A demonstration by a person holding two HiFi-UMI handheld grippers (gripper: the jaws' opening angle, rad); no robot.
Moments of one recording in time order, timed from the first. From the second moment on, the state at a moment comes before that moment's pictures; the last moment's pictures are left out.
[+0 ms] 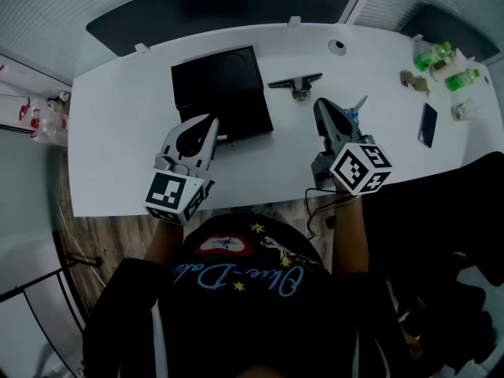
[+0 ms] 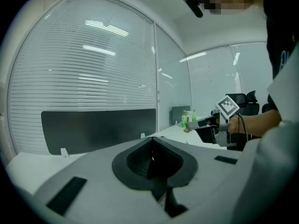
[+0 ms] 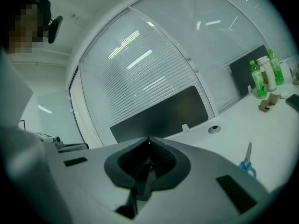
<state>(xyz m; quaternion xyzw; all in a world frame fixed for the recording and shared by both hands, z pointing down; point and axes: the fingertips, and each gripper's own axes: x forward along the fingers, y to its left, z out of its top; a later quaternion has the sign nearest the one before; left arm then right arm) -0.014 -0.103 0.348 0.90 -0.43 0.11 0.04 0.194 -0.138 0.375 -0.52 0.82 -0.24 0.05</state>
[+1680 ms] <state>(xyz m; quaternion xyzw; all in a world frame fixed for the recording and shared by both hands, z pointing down) 0.002 -0.156 0.378 0.89 -0.43 0.14 0.06 0.234 -0.200 0.475 -0.53 0.70 -0.45 0.17</state>
